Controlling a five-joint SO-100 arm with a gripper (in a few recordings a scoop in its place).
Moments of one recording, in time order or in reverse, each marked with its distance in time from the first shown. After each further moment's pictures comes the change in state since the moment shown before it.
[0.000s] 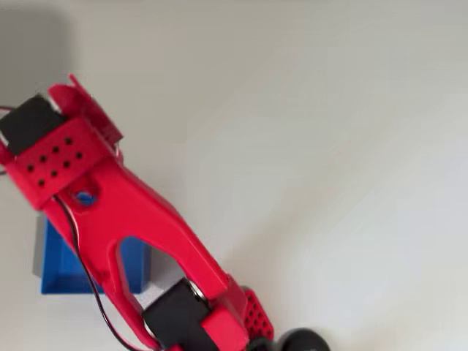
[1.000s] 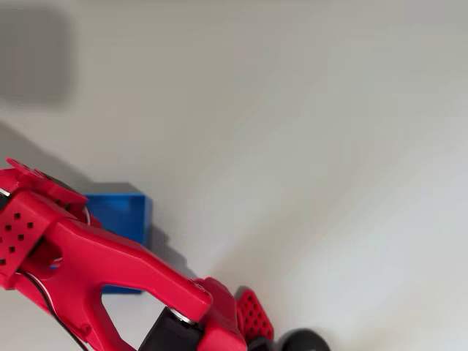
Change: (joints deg) arm -14.0 2.3 16.1 -1.8 4.7
